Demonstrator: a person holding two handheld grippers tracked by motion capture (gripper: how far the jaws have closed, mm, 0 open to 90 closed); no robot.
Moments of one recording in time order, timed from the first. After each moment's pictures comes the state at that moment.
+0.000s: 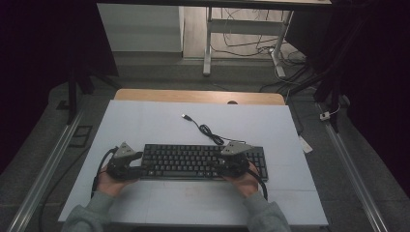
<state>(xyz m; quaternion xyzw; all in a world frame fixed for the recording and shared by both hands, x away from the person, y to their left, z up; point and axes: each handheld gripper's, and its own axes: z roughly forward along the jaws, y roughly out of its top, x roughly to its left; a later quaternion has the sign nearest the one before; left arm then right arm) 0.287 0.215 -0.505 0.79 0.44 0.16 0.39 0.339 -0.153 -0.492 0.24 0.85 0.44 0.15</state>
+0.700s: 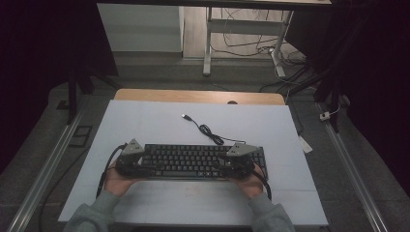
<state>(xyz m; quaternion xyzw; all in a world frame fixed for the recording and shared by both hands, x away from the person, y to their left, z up) 0.293 0.186 -0.489 0.81 0.40 0.14 0.41 0.336 -0.167 -0.492 0.25 0.85 0.44 0.14</state>
